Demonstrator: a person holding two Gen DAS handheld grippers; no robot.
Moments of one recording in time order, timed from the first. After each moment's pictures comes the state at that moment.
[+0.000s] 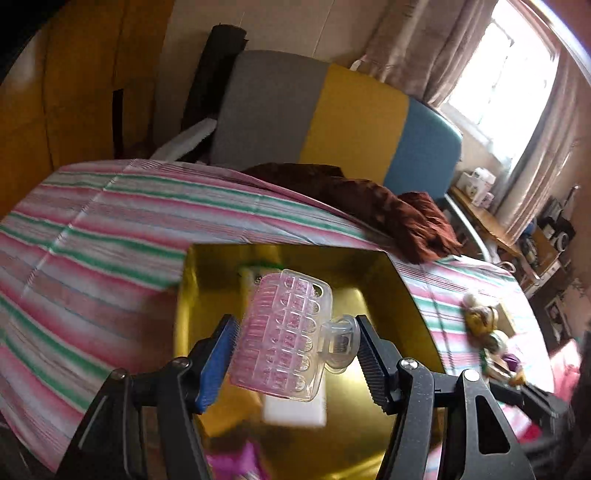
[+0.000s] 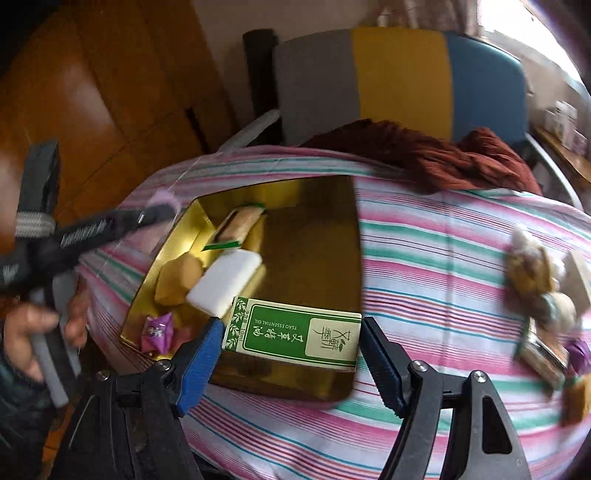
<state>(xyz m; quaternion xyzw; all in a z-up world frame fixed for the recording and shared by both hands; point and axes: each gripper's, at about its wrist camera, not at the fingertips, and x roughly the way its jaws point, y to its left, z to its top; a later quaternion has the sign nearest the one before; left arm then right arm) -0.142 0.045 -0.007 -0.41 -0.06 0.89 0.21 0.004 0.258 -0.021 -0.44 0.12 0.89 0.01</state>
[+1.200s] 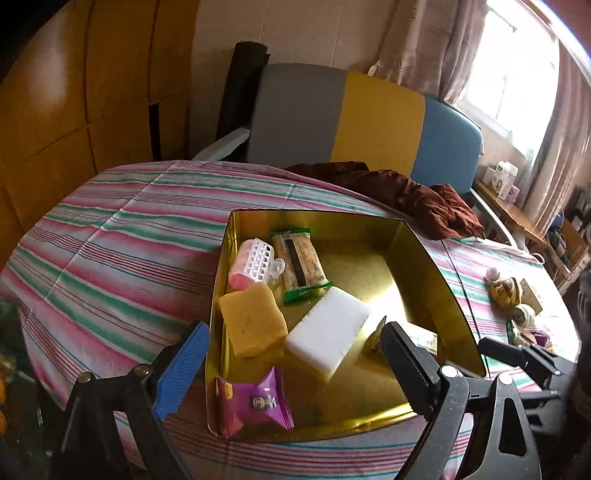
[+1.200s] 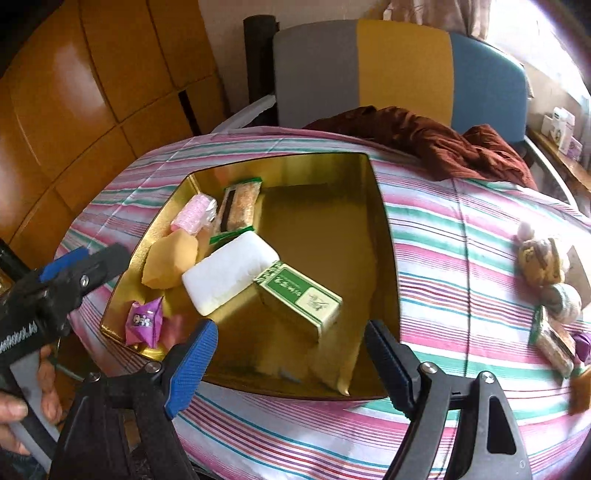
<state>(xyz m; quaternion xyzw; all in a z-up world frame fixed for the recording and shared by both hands) -0.048 0.036 -0.022 -0.38 -0.02 0.91 0.14 0.007 0.234 -0.044 -0.44 0.09 0.89 0.06</state>
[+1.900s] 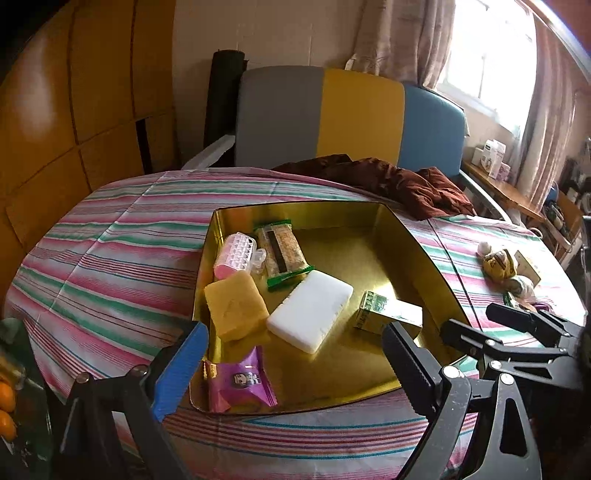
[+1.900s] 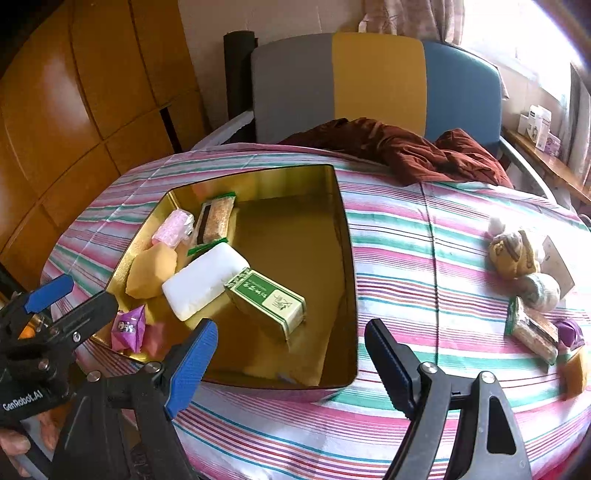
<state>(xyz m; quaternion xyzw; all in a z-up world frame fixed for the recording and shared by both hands) -0.022 0.057 -0.023 -0.37 0.02 0.92 0.16 0.027 0.245 -0.038 -0.42 0.10 0.90 0.10</state>
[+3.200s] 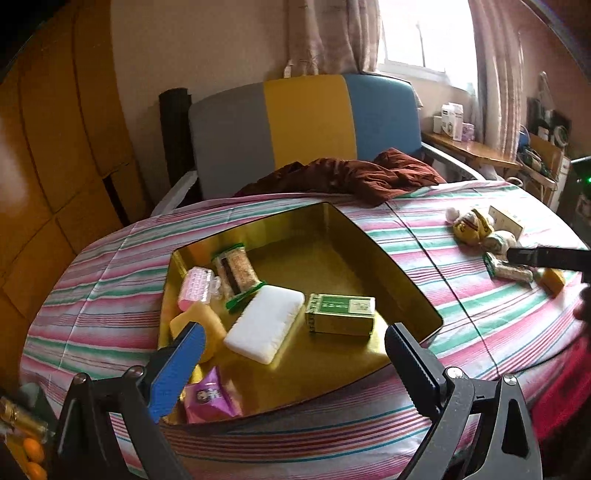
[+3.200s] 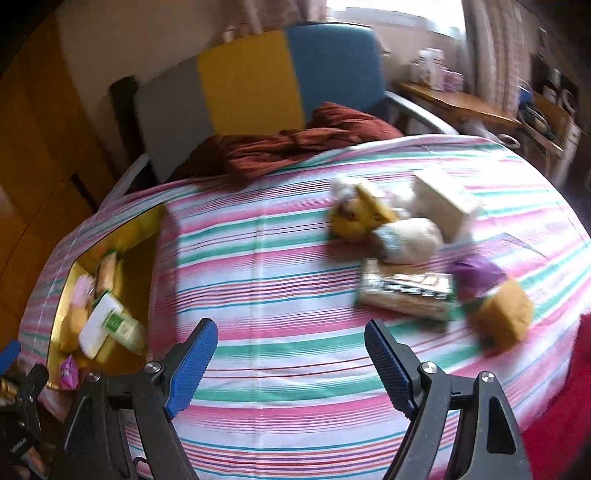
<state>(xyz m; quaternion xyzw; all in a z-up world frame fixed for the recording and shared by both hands) 0.011 0.122 -0.015 -0.32 0.13 0.91 0.21 0.120 0.394 -0.025 -0.39 0.22 0.85 0.26</state>
